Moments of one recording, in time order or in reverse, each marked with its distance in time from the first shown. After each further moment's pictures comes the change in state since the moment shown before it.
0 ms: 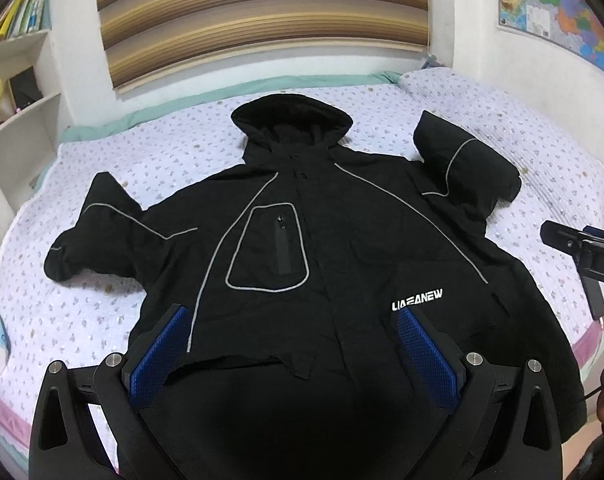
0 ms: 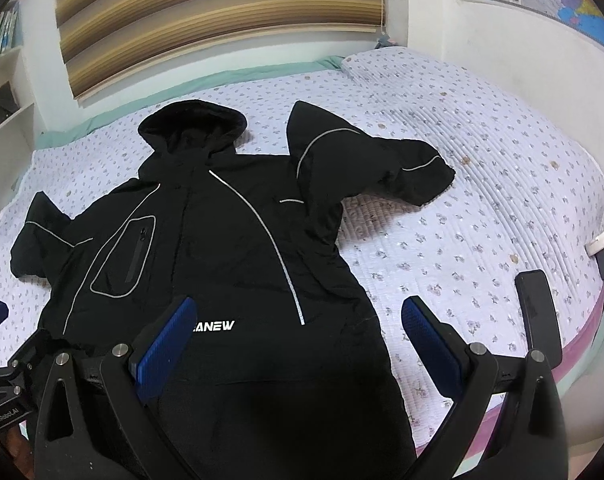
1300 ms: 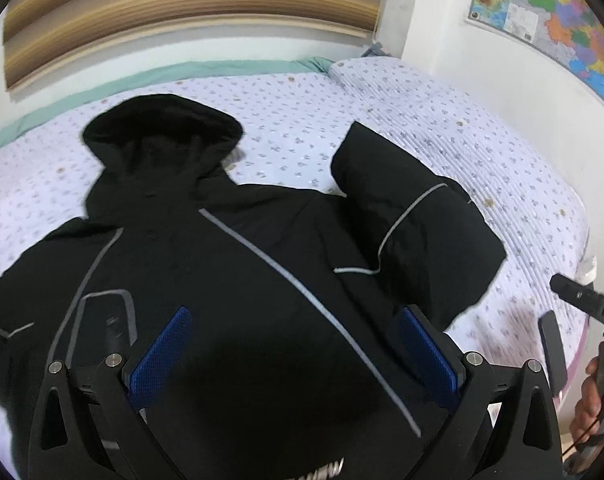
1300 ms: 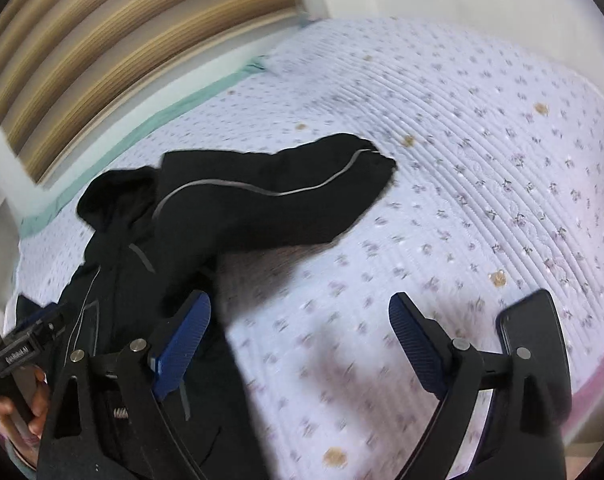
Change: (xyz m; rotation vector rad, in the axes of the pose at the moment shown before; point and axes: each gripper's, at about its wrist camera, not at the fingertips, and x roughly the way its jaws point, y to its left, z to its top) left arm 0.156 -0.114 0.126 0.015 0.061 -0.300; right arm 0.107 -0.184 0.051 0.277 0.018 0.068
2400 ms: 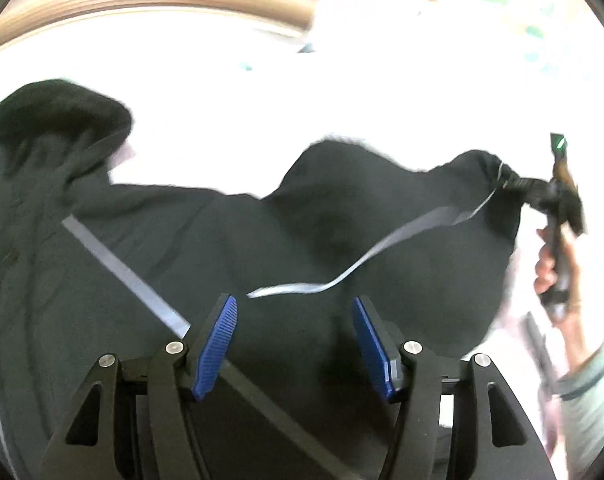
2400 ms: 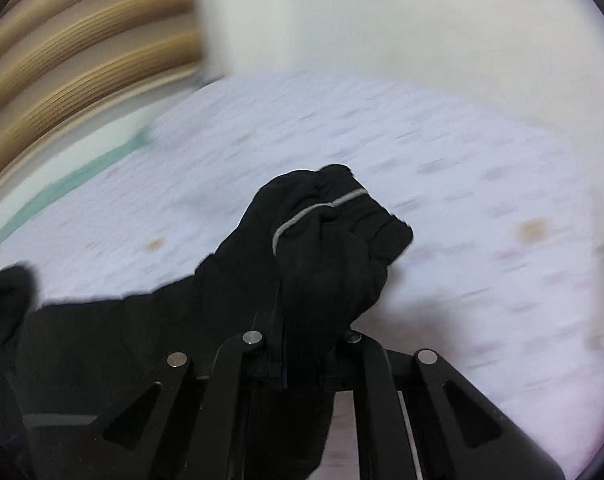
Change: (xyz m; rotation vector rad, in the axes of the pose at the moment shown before) left arm 0.086 -0.041 0.001 0.056 -0.066 -0.299; right arm 0.074 -0.099 0.127 0.067 -0.270 -0.375
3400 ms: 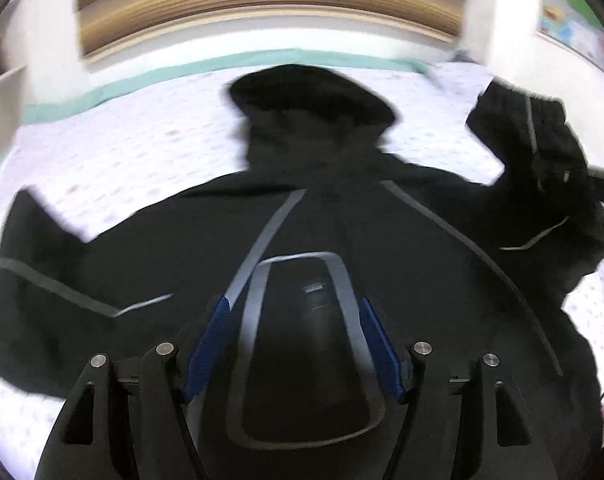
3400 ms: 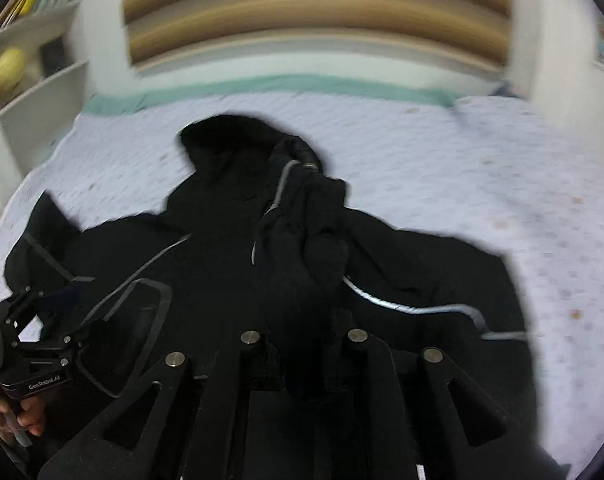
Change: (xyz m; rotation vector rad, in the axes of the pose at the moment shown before) left arm -0.202 0.167 -0.043 -0.137 0.053 0.527; right arm -0.150 0.345 -0.134 -0.621 0.202 0.604
